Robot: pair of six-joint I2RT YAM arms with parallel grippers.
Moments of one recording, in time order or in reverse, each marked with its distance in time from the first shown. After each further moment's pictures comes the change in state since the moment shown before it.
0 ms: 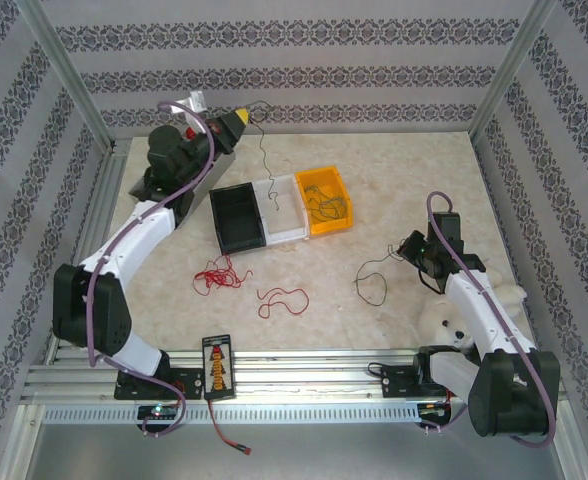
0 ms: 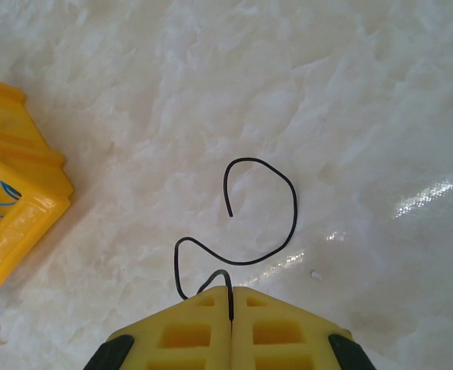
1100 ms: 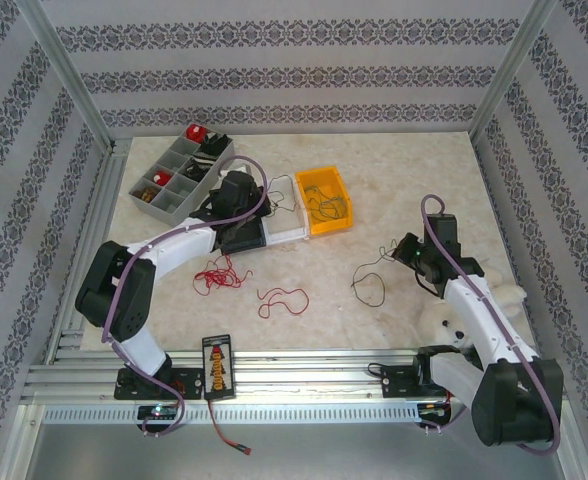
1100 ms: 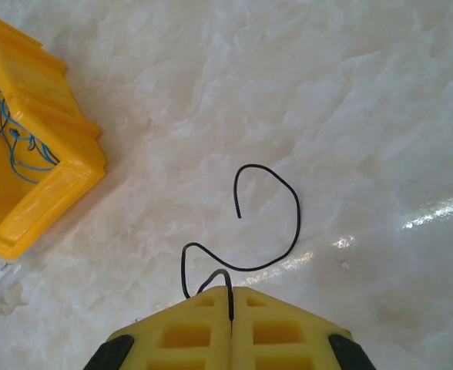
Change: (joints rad) left arm -0.242 0.123 -0.137 -0.498 -0.495 0.048; right arm 0.054 -0.039 -0.015 0.002 -0.037 -0.042
